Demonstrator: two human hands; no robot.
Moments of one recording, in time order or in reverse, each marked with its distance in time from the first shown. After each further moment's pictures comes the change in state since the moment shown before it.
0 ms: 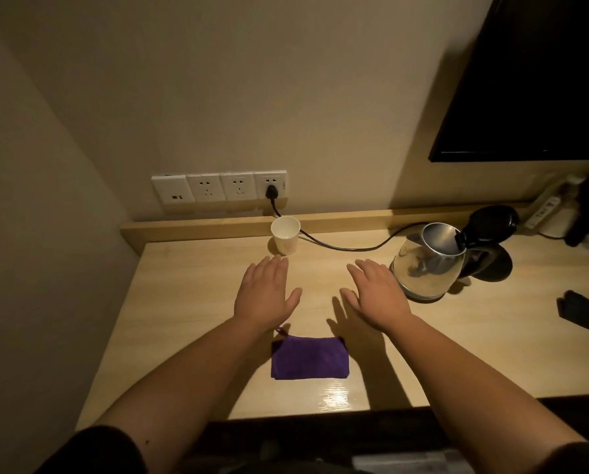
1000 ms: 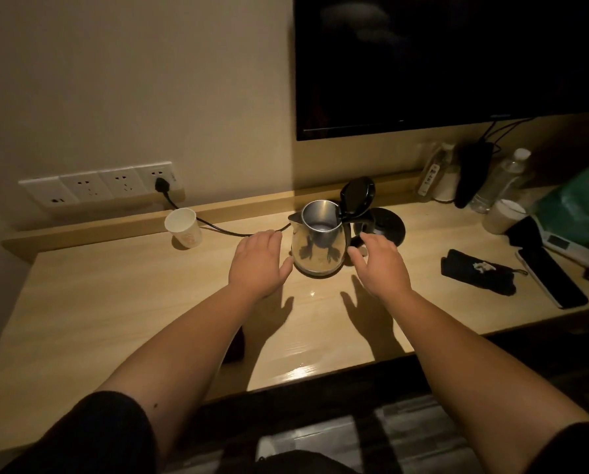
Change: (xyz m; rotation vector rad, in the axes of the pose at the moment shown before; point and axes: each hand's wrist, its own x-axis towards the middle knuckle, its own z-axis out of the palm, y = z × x) left_hand 0.049 0.210 0.007 0.020 0.045 0.194; right_hand -0.076 0.203 -0.041 0.430 0.217 0.377
